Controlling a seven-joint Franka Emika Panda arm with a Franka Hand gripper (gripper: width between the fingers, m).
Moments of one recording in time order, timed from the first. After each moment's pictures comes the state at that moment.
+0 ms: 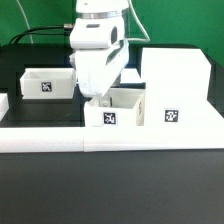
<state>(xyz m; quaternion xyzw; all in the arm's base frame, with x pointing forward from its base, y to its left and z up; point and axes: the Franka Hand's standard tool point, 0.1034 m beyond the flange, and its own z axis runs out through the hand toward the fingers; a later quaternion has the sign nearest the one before) 0.507 -0.006 0.013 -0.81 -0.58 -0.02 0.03</state>
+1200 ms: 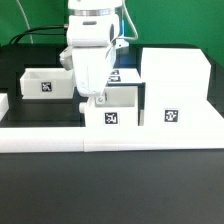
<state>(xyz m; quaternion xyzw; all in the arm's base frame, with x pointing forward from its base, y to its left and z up) 0.517 -0.024 0.019 -0.76 -0.65 -0.01 0.02</state>
